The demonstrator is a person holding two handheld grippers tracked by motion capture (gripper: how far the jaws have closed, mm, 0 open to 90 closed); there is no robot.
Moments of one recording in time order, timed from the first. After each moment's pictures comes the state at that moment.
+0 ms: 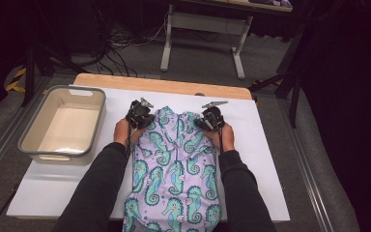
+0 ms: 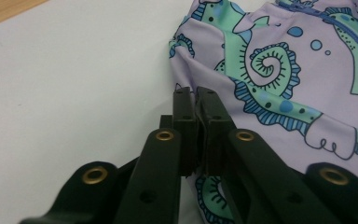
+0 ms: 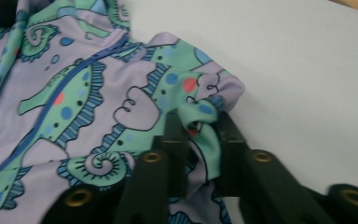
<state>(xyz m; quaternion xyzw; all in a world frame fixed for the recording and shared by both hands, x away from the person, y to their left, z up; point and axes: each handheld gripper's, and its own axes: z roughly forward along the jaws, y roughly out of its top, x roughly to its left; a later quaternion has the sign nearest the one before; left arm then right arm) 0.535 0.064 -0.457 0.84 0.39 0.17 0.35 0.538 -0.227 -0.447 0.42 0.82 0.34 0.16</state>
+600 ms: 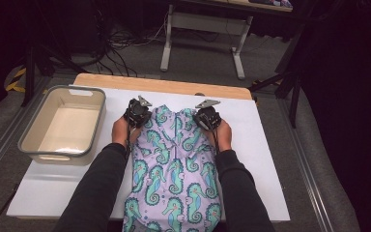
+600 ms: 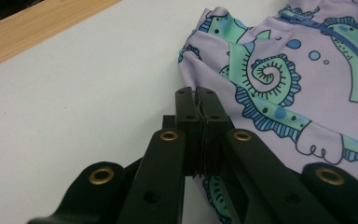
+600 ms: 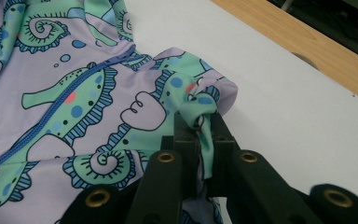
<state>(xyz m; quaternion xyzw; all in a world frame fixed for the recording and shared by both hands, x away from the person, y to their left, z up) 0.529 0.067 -0.447 0.83 0.39 0.21 0.34 0.530 -0.206 -0.434 0.37 0.84 0.31 0.26</state>
